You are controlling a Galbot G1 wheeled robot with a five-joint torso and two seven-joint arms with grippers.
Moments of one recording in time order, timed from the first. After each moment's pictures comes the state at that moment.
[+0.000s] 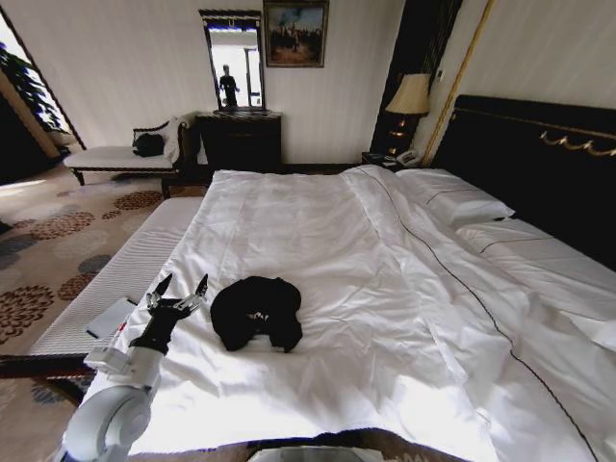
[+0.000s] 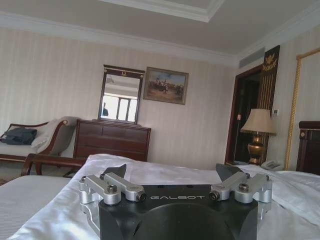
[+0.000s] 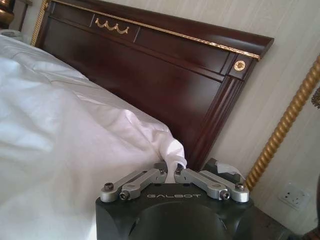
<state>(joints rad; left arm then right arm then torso) 1.69 -1.15 -0.80 -2.32 -0.63 0.04 0.01 -1.95 1.44 1.57 1.82 0.39 0.04 0.02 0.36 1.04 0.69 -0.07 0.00</state>
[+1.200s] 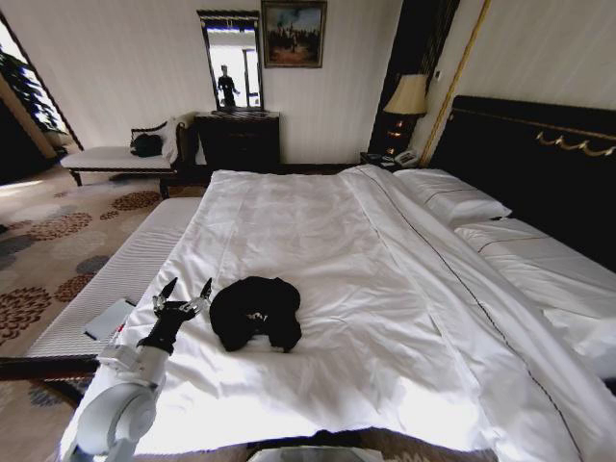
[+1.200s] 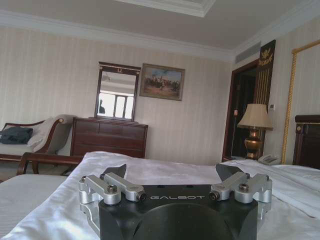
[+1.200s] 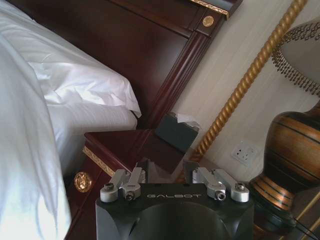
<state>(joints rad) 1.66 -1.16 -0.77 -2.31 -0.59 0.06 0.01 -1.82 1.38 1.56 1.44 0.23 0.18 0.12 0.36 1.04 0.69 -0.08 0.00</state>
